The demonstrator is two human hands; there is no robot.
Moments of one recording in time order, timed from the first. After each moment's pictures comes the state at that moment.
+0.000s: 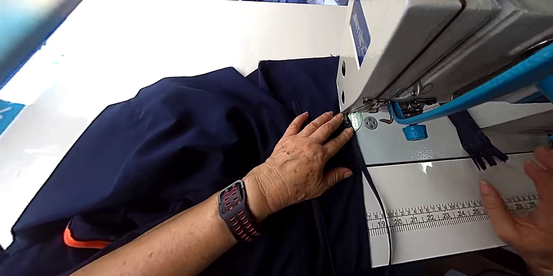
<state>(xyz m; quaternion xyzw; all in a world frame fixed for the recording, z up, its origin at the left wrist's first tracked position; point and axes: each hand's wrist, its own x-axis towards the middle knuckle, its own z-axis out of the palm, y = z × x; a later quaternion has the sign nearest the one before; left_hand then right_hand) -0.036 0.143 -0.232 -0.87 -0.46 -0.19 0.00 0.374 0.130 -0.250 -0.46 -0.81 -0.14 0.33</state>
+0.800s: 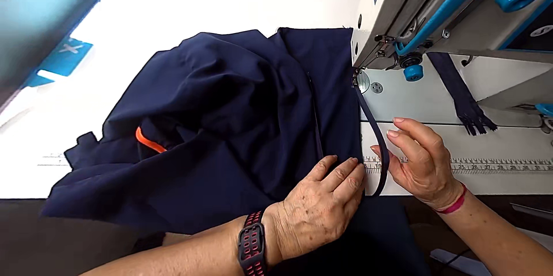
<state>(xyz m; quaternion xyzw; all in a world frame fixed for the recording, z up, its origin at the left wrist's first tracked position) 0.007 0.010 -0.247 -0.89 -0.37 -0.25 0.08 0.224 0.115 -0.234 -0.23 -0.88 -0.06 0.42</state>
